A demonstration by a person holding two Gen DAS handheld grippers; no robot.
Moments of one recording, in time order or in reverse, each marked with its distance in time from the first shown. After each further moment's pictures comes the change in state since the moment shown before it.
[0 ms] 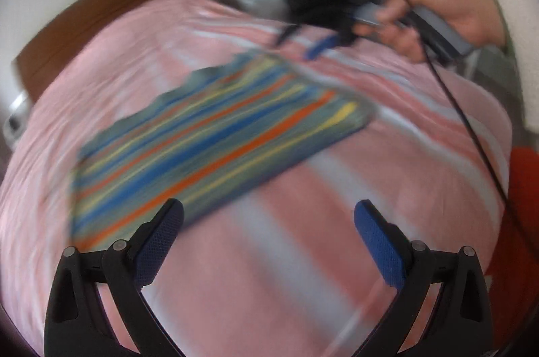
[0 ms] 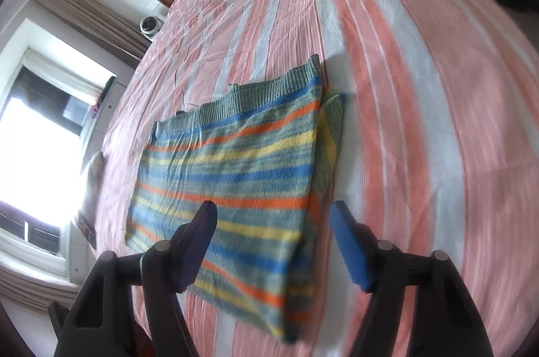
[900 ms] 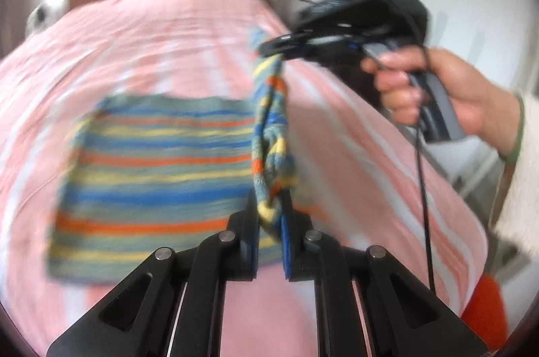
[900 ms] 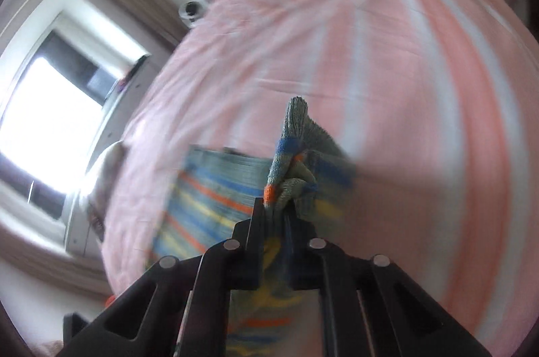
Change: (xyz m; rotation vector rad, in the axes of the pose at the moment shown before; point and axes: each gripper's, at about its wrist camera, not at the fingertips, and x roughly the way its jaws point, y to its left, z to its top) left arm -0.041 0.119 -0.032 -0.568 -0.151 -0.056; right arm 0.054 0.138 0.077 -0.267 0.012 0.096
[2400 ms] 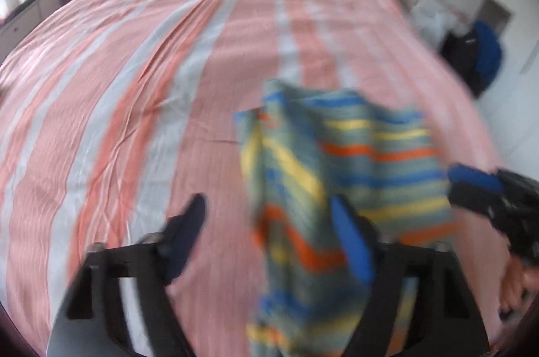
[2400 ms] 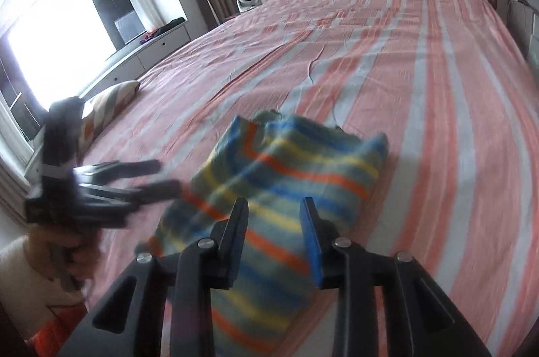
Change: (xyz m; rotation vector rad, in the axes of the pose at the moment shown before) left arm 0.081 0.176 0.078 -0.158 0.233 0.357; right arm 0.067 0.114 -0.085 -0.290 -0.044 -0.131
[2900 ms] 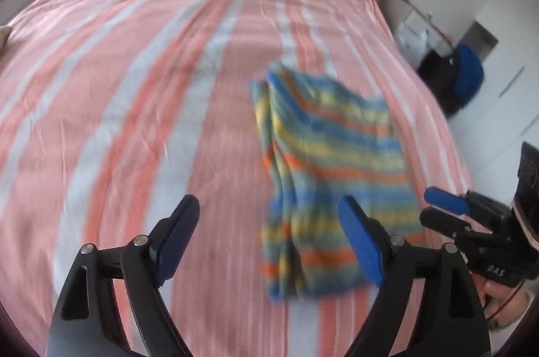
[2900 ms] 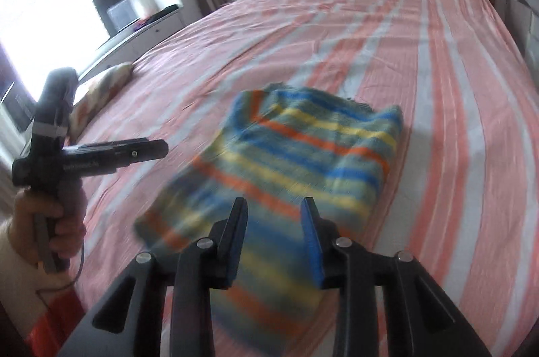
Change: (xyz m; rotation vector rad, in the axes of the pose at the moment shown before) left arm -0.073 0.030 -0.062 -0.072 -0.006 -0.171; right arm -0.023 0.045 -0.041 -0.058 0.024 -0.047
